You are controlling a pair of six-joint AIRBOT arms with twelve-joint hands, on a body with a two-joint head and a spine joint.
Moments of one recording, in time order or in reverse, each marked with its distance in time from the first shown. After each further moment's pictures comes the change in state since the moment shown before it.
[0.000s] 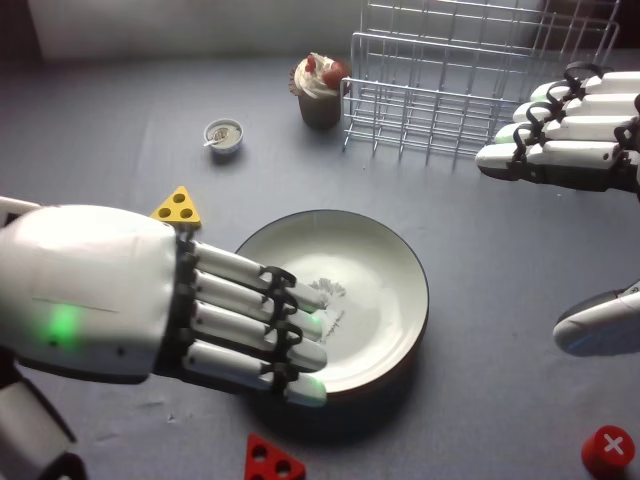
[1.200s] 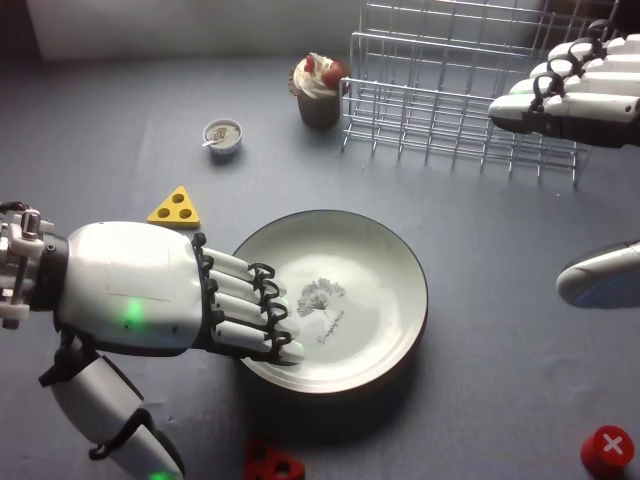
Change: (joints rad) left arm 0.089 -0.169 0.165 -0.008 0.240 0.000; right arm -0.002 0.006 0.022 0.087 0.069 0.000
